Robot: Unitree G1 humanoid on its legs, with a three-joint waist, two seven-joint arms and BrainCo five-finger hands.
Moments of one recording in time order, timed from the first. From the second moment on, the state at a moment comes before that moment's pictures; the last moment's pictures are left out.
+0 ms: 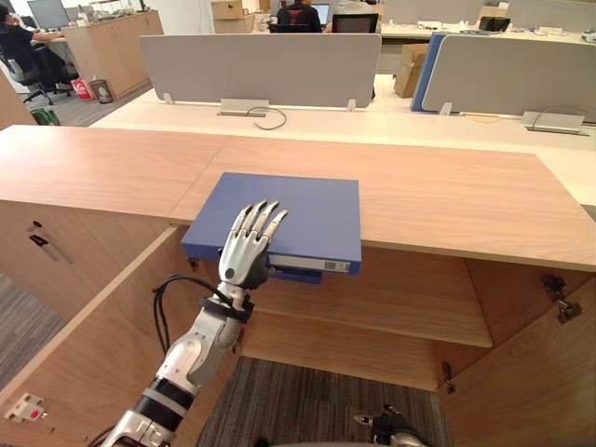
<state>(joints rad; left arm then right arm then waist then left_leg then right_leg) -0.19 0.37 -0.38 0.06 0.99 -0.11 0.54 -0.05 -0.01 -0.13 1.23 0.10 -0.02 -0.18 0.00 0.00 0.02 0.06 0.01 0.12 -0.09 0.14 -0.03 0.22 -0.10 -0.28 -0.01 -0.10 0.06</state>
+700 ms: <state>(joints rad) -0.28 0.37 -0.38 0.19 0.99 -0.10 0.52 -0.05 -0.02 -0.13 1.22 0.10 -0.02 -0.18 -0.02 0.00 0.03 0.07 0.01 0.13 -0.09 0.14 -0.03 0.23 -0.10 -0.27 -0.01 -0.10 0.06</state>
